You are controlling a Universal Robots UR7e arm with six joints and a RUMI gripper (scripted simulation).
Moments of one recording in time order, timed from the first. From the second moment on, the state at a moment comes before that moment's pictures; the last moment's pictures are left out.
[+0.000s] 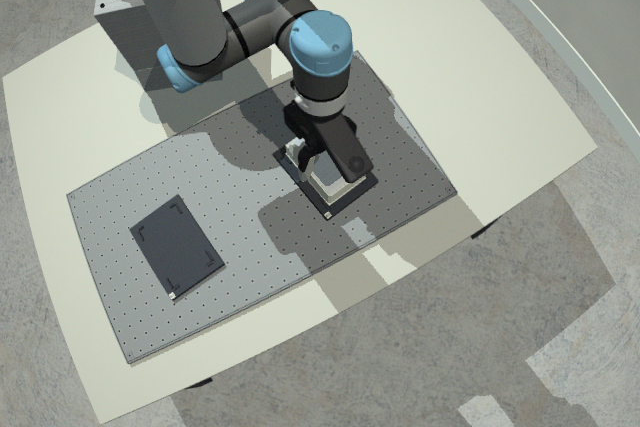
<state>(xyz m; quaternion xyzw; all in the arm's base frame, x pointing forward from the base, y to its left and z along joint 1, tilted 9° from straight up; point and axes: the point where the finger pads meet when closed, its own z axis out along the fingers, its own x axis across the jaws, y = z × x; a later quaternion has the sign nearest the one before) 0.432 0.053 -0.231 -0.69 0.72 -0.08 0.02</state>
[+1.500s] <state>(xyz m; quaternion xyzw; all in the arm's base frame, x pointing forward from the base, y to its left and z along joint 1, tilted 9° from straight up) 0.423 0.058 -0.170 -0.69 0.72 -0.08 0.02</state>
